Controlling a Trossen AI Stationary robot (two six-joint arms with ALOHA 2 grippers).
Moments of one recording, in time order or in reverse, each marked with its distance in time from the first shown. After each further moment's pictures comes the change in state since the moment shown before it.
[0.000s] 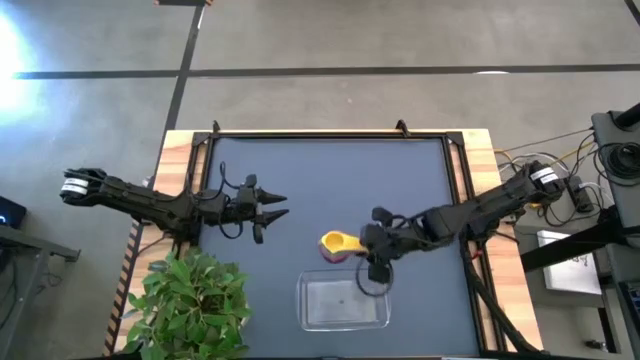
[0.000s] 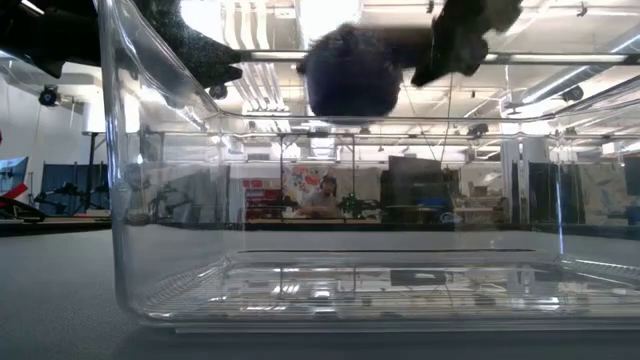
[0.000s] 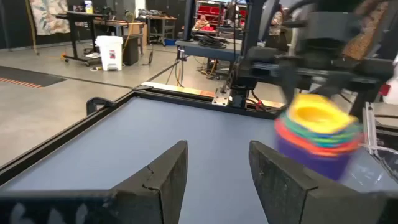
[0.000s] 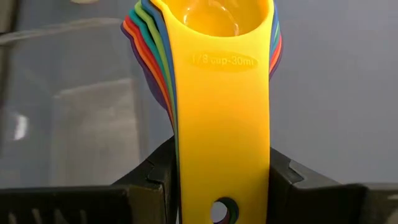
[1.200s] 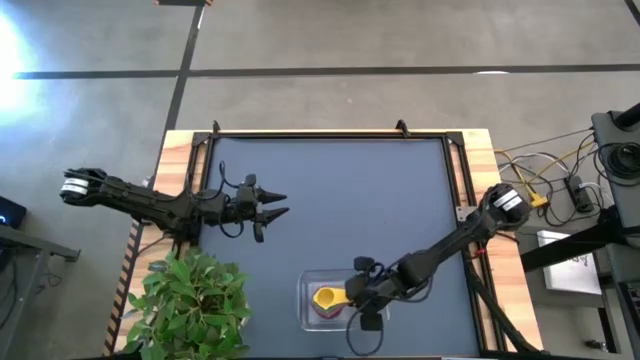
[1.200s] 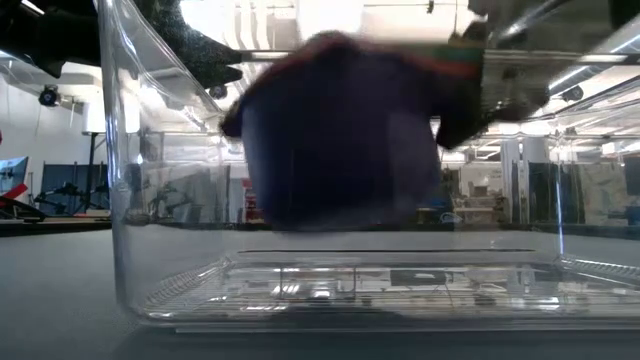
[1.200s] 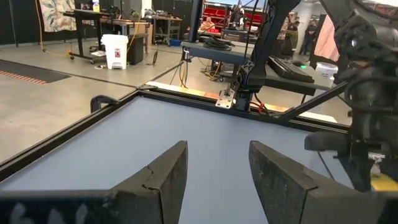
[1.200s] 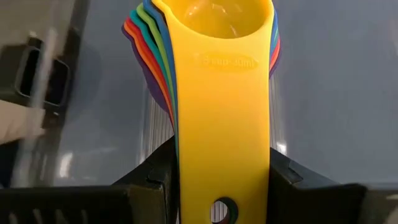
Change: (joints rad) left arm 0.000 0.002 0.000 0.007 -0.024 -0.031; right arm 0.202 0.352 0.074 0.215 -0.093 0.072
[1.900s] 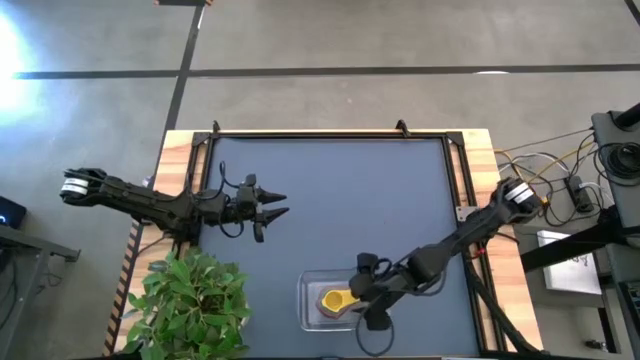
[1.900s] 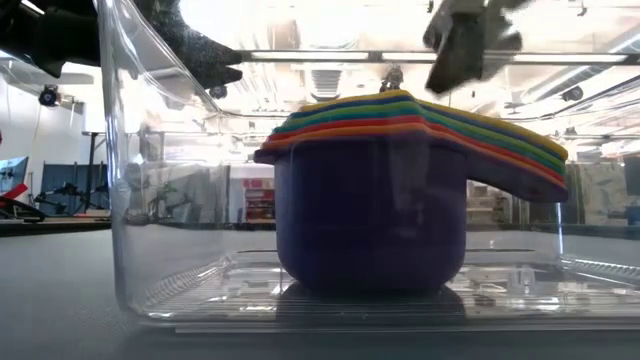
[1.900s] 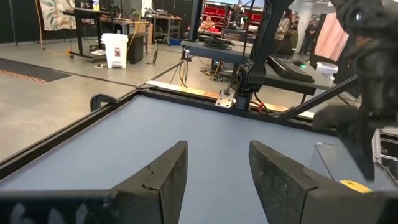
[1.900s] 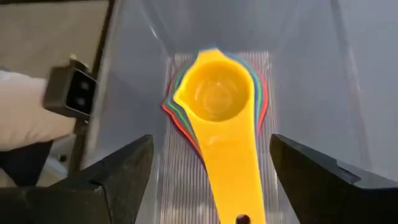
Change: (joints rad) left arm 0.000 0.000 0.000 -0.003 0.000 -0.004; right arm 0.009 -0.081 0.039 -0.069 0.006 -0.016
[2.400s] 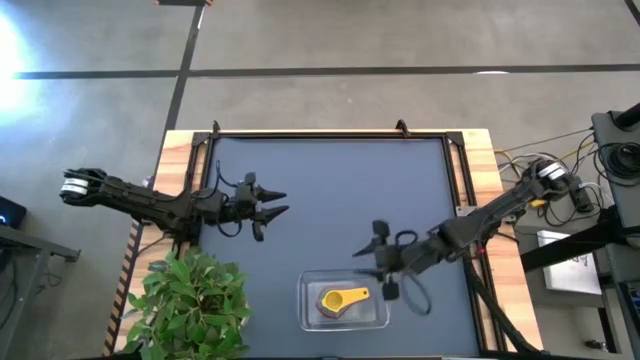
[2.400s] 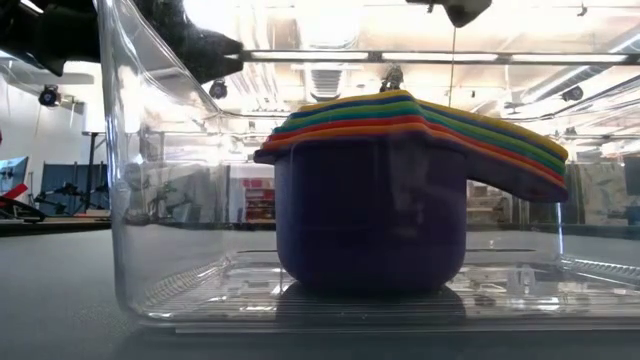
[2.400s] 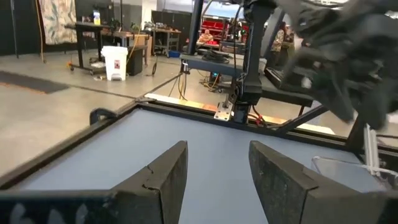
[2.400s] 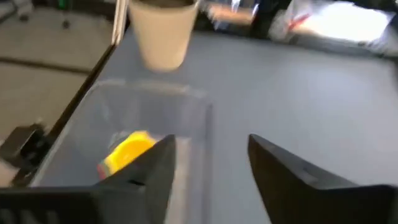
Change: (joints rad) left arm 0.002 -0.001 0.000 0.056 0.001 0.015; right arm -0.048 -0.340 -0.275 0.308 0.212 -0.350
